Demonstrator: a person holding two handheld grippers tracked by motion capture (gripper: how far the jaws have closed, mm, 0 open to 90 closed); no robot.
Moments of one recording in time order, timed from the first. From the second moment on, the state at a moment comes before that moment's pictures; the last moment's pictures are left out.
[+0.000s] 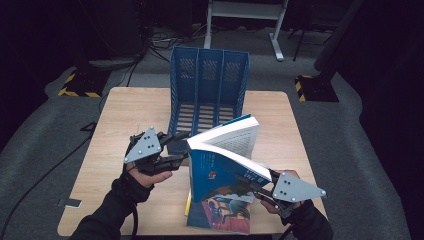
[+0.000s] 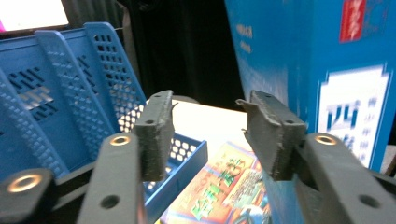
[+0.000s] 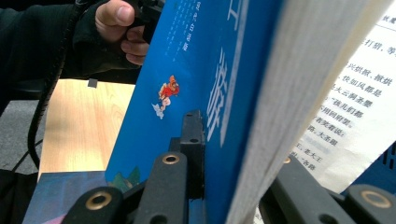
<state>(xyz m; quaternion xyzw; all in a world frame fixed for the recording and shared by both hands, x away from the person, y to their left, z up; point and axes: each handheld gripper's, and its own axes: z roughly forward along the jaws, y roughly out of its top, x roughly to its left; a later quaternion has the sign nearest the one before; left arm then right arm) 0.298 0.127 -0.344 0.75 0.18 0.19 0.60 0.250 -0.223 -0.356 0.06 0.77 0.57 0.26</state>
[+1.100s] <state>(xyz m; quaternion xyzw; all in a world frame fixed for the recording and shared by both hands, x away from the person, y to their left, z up) 0.278 0.100 -0.381 0.80 0.13 0.09 0.58 0.248 -0.226 -0.358 0.07 0.77 0.58 0.26</state>
